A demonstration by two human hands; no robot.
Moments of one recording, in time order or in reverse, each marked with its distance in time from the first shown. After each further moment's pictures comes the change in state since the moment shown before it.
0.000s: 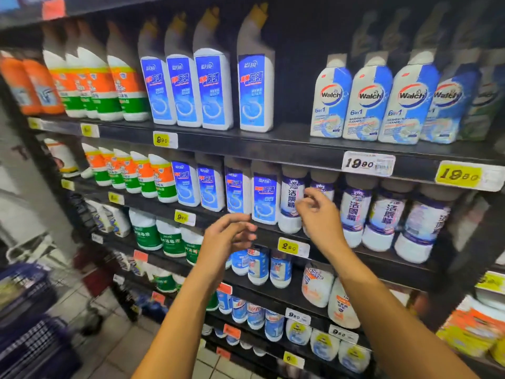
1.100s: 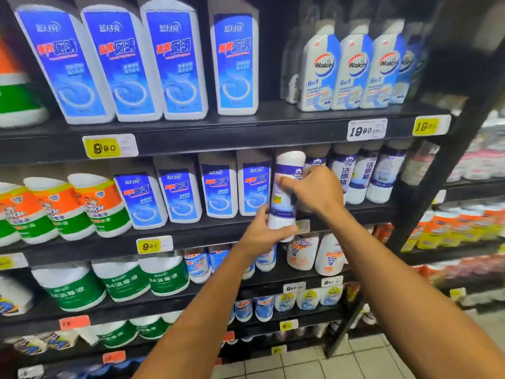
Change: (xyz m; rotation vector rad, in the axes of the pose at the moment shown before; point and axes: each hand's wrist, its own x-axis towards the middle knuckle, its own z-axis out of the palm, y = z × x) left_hand 0.110 -0.062 -0.016 0.230 -0.737 -0.186; right_hand 0.015 -0.032 0.069 -0.703 0.440 0.272
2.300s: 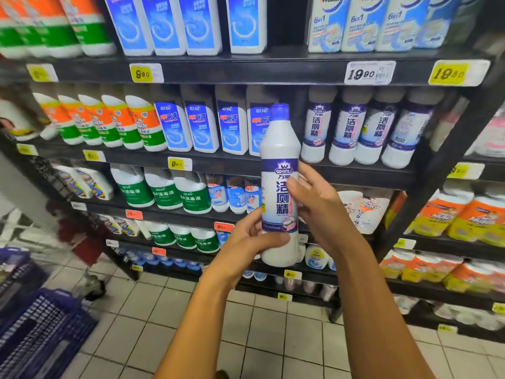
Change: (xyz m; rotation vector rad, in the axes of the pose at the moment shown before) left_hand -0.183 -0.009 0.123 -0.261 0.193 0.072; right_hand -0.137 0.094 -0.078 1.211 -0.854 -0.111
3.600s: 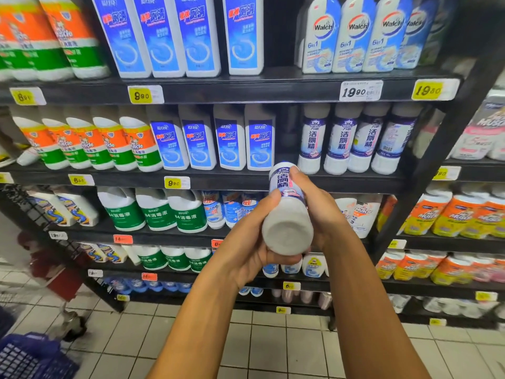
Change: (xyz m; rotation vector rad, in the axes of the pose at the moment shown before) left_hand -0.012 0.078 -0.006 -0.203 -0.084 -0.304; right_hand 0.021 -0.008 0.042 0.021 0.401 0.325
